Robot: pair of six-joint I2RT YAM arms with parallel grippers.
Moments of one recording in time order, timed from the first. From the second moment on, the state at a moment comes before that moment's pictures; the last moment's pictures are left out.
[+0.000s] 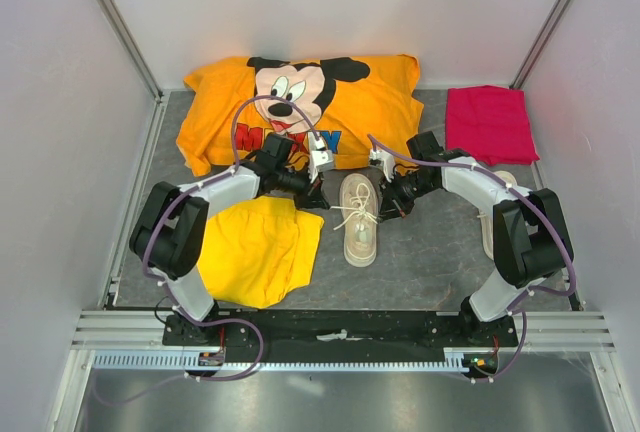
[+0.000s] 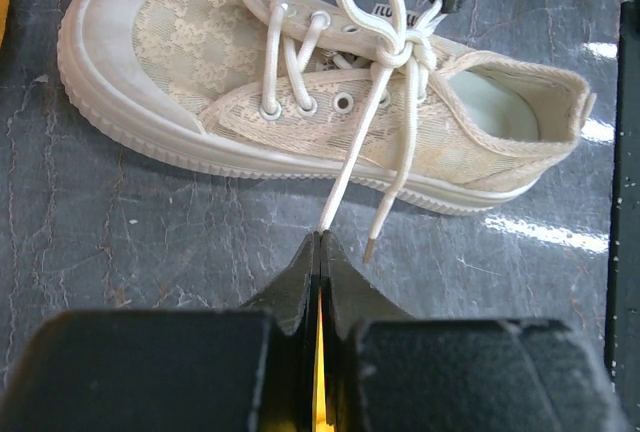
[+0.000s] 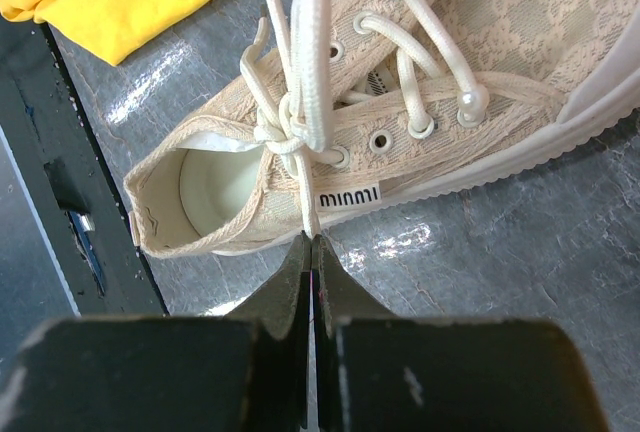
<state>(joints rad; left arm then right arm) -0.47 1.75 1.06 -0.20 0.86 0.46 0.31 1.66 1.08 -0.69 -0.77 -0.47</state>
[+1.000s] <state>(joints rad) -0.54 1.84 1.18 -0.31 0.80 0.62 0.30 1.66 1.08 -0.69 -0.78 -0.45</state>
